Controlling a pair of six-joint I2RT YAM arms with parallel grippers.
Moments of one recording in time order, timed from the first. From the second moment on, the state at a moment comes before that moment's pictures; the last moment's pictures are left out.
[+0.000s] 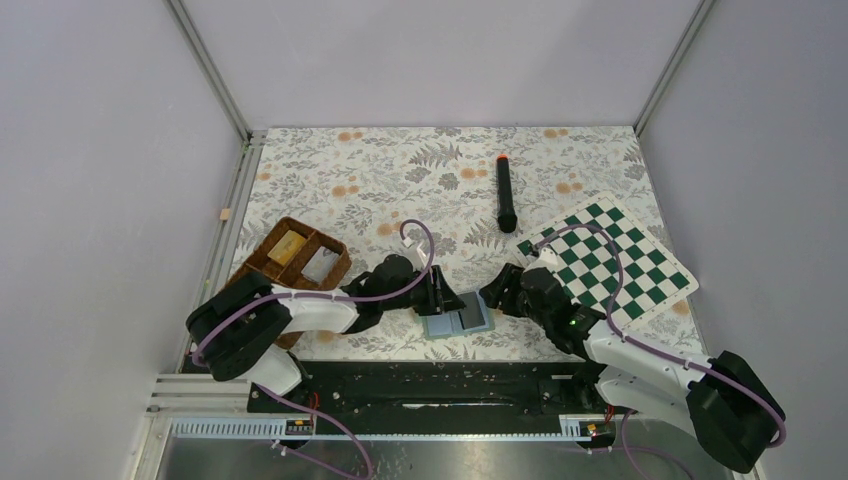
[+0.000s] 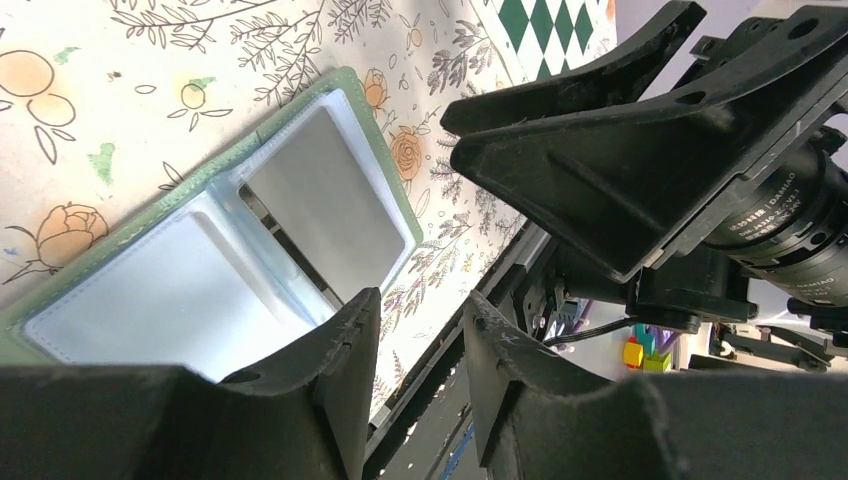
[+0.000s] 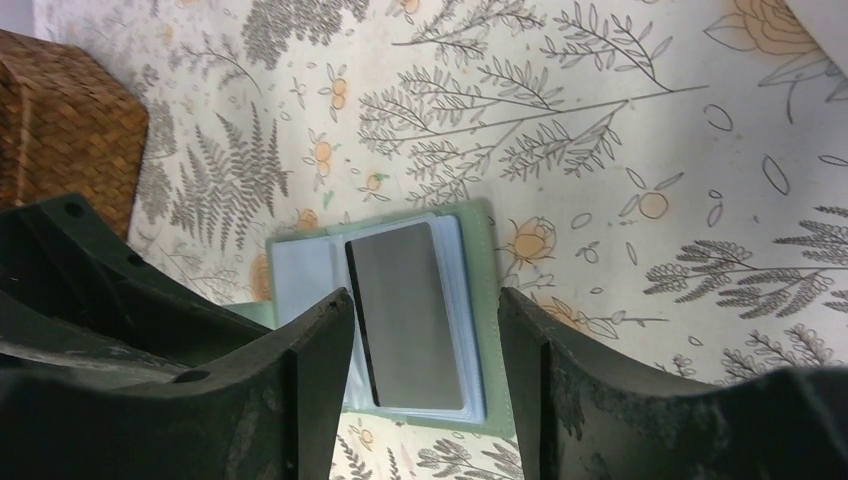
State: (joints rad) left arm -0.90 1.50 0.51 0.53 0.29 -0.98; right arm 0.73 0.95 0.28 0.08 0.16 0.89
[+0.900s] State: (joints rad) left arm -0.90 1.54 0.51 0.41 0.20 -1.01; right arm 0.70 1.26 0.39 0.07 -0.07 0.72
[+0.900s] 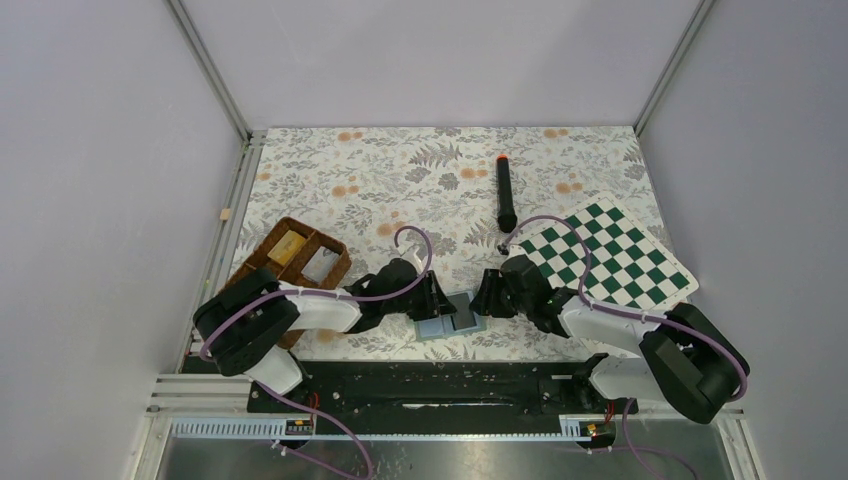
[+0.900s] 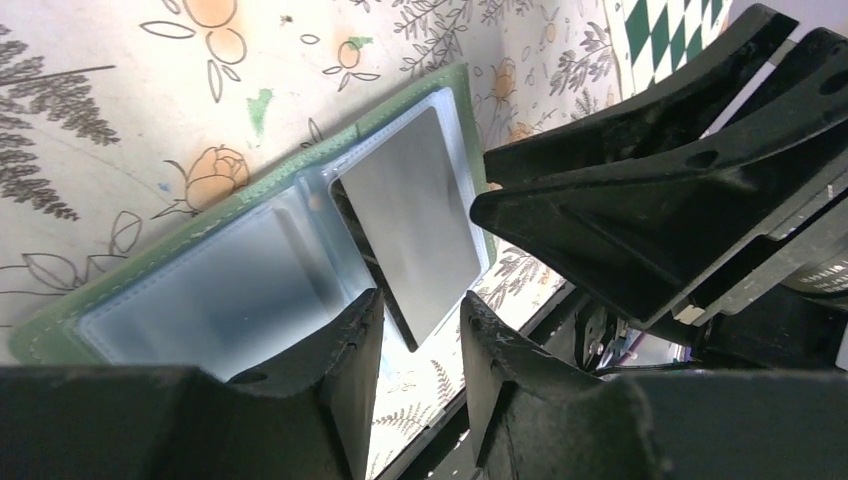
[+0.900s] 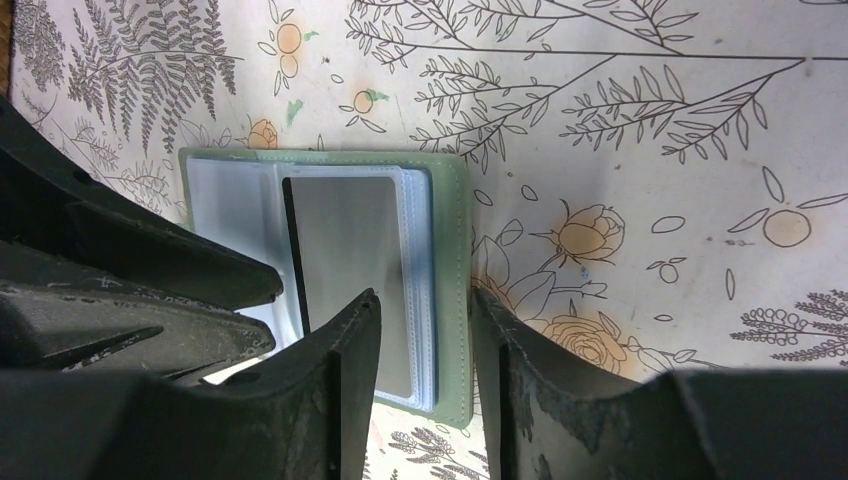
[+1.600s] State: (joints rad) left arm -0.90 1.52 0.50 0.38 0.15 -1.01; right arm 0.70 1.28 0.44 -0.01 -0.13 0.69
